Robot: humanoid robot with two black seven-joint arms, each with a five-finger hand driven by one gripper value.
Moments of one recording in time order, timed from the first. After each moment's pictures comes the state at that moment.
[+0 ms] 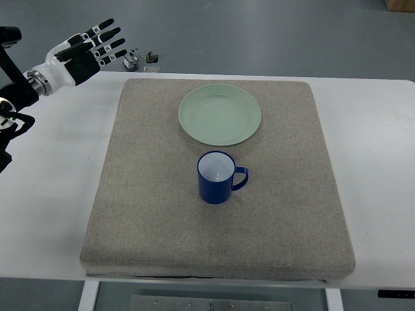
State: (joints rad) left arm -0.87 0.39 -1.01 -0.53 0.15 -0.61 0.16; right arm 0.04 0.00 0.00 0.14 -0.01 -0.05 0.01
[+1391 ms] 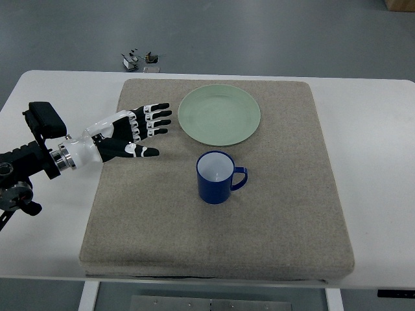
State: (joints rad) left arm -0.40 0.48 -0.98 -1.19 0.82 -0.61 -0.22; right arm 0.04 0.00 0.00 0.14 -0.01 -0.05 0.01
